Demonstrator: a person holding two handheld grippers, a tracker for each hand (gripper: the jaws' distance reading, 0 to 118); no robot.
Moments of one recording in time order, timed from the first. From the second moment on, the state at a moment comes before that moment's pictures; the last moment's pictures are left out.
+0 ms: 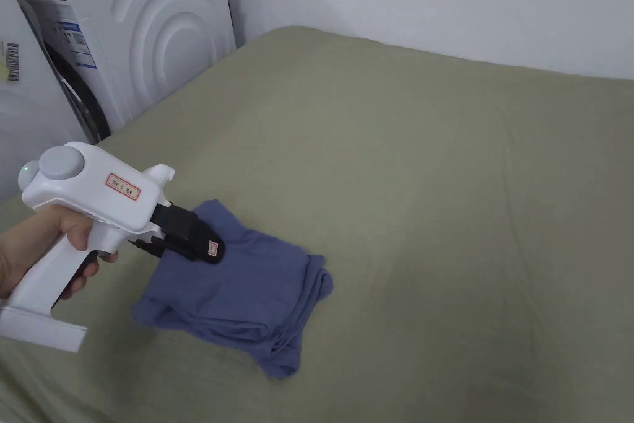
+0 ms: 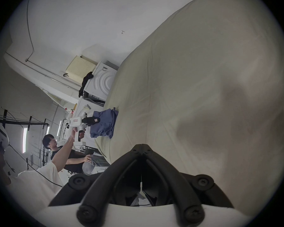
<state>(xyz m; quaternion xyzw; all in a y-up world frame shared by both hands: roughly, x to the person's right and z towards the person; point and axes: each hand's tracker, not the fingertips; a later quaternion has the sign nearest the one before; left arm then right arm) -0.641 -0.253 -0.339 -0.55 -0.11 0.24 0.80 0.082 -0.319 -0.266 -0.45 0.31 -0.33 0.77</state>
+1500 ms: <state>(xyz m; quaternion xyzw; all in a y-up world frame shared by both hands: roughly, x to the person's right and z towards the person) -0.151 -0.107 -0.207 -0.11 -0.06 0.00 0.99 0.099 -0.114 -0.192 -0.07 0.00 0.03 1.00</state>
